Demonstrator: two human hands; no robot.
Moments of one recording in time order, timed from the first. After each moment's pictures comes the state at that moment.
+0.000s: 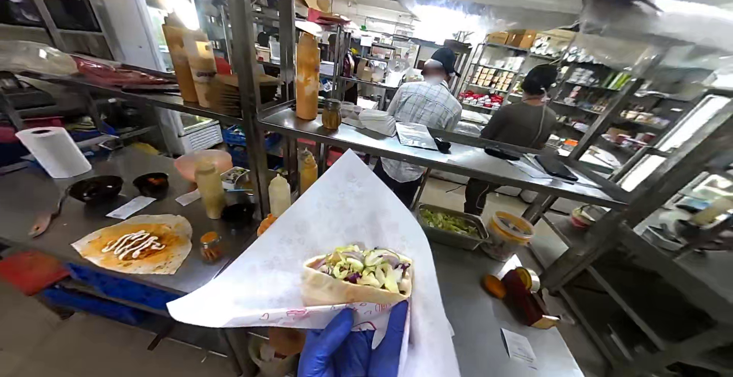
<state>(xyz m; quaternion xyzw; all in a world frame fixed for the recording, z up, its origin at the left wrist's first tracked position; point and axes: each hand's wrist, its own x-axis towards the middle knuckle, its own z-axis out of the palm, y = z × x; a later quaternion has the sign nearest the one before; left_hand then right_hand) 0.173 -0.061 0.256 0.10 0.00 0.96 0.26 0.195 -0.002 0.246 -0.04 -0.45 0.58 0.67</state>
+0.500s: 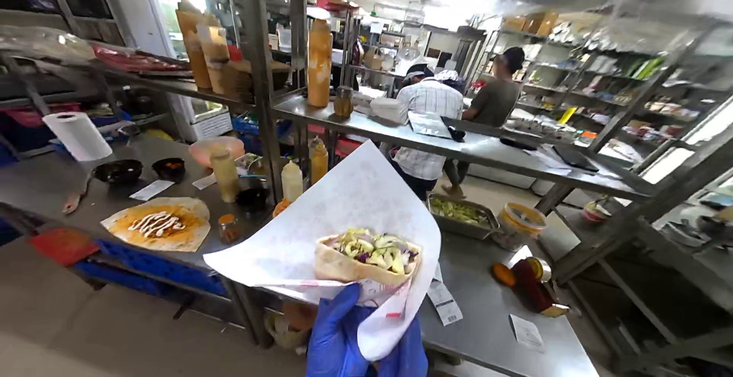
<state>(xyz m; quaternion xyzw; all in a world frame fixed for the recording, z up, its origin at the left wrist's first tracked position) 0.167 -0.074 0.254 0.06 0.03 0.96 0.28 0.232 -0.017 0.194 -0.08 -0.75 0.36 0.54</state>
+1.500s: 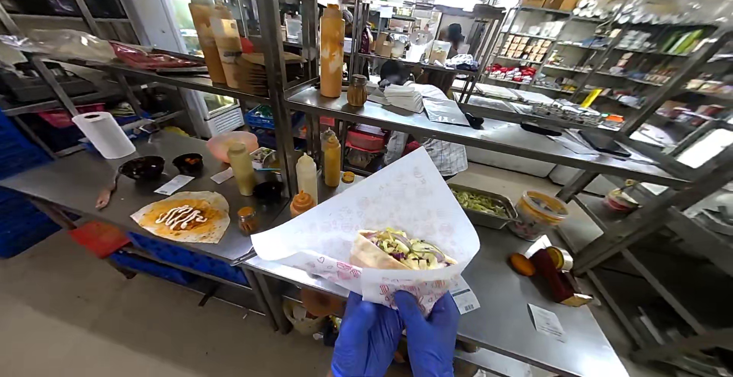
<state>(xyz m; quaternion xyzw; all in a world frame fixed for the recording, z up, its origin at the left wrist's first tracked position) 0.160 -0.077 0.210 0.26 0.00 0.91 0.32 0.213 -0.013 0.227 -0.14 -0.58 0.61 0.52</state>
